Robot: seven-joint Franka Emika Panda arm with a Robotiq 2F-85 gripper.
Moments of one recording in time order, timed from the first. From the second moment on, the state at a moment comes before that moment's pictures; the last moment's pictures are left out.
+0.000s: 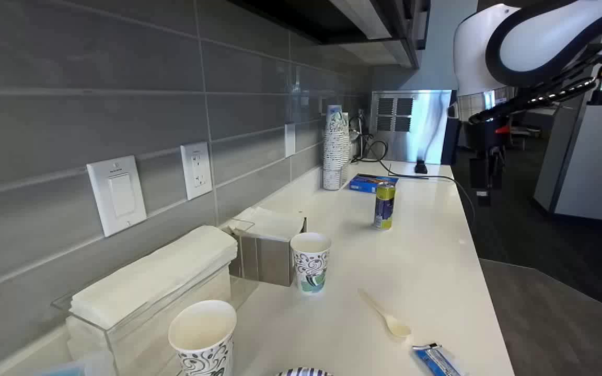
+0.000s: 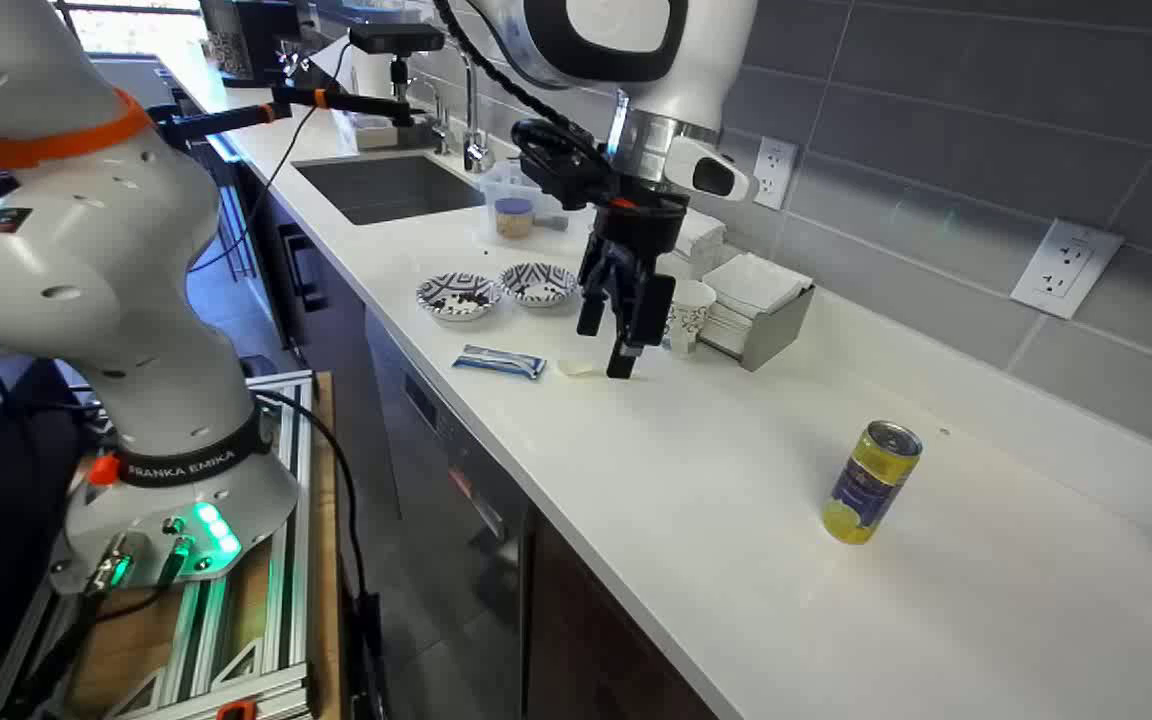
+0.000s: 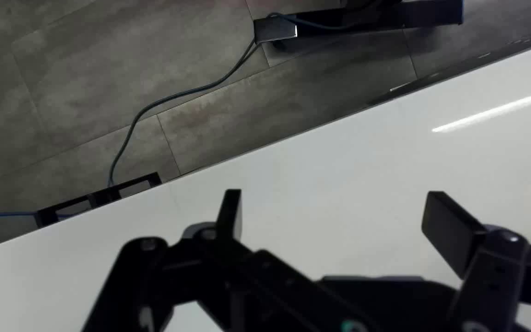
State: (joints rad) arm -0.15 -0.27 -0.10 -2.40 -0.22 1.96 -0.06
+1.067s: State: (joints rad) arm -0.06 -0.26 -0.04 -2.41 -0.22 2.01 -0.13
